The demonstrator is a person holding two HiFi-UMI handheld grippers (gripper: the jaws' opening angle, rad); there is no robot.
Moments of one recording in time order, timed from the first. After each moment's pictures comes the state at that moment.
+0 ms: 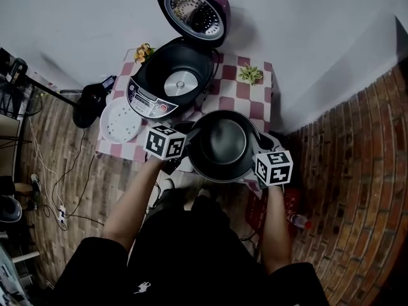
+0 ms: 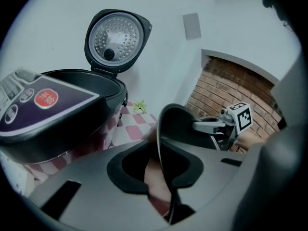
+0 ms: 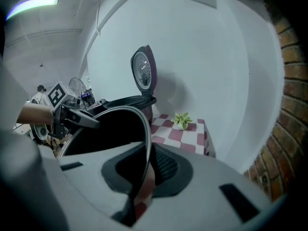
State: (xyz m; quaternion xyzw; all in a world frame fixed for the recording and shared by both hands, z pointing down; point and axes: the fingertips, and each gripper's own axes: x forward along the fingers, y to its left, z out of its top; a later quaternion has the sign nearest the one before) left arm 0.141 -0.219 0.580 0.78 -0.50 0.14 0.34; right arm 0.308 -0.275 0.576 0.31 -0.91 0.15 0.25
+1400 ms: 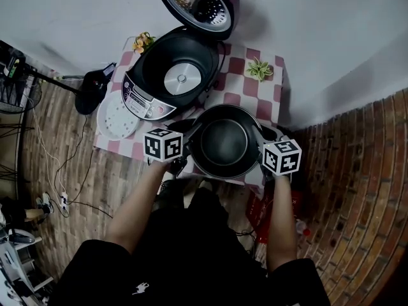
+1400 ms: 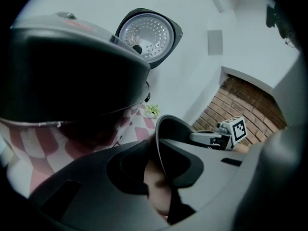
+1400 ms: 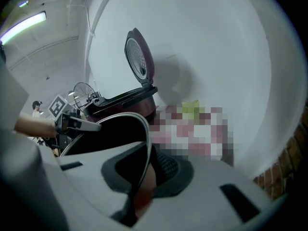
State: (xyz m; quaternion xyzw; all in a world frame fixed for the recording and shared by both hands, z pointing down) left arm 0.120 -0.241 0.614 0.73 -0.56 0.04 0.40; right arm 0.281 -0.320 0.617 0.23 -0.91 0.21 0.27
